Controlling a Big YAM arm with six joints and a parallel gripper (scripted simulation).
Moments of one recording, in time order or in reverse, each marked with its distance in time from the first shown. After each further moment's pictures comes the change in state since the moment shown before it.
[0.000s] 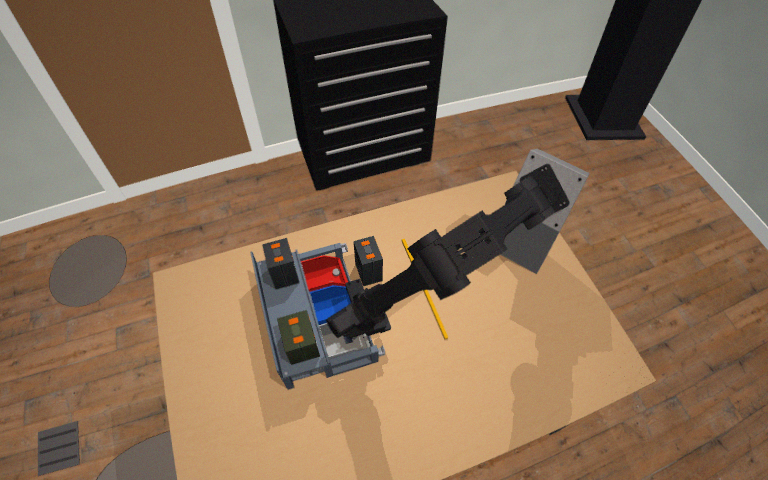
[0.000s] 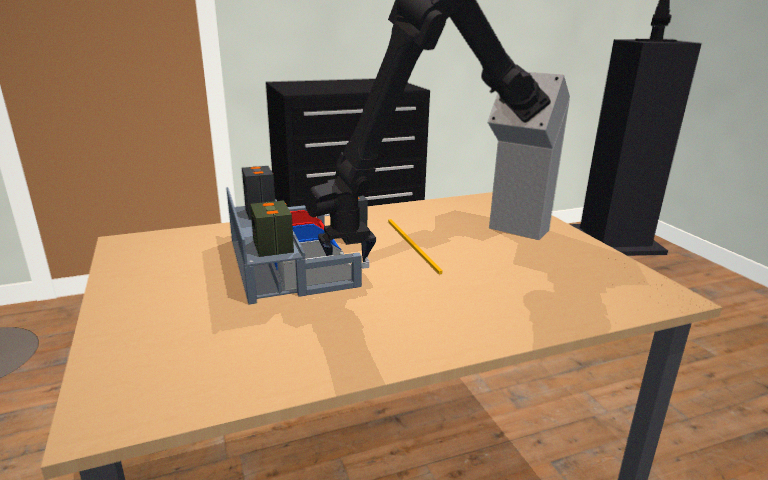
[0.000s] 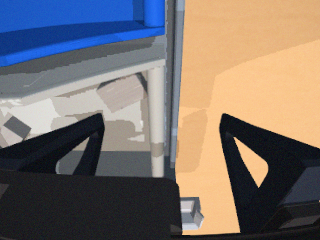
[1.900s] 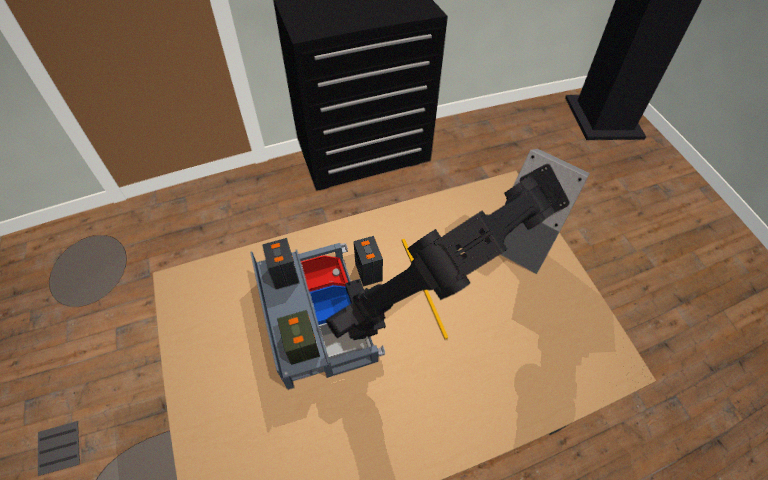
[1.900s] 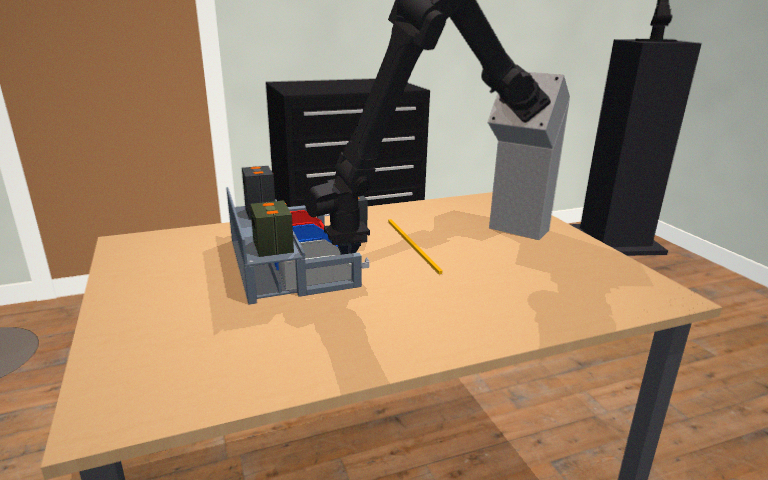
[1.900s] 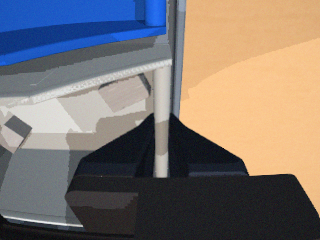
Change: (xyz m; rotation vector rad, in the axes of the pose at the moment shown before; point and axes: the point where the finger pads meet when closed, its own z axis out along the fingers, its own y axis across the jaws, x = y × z) arm 0.000 0.001 0.000 -0.002 0.000 -0.001
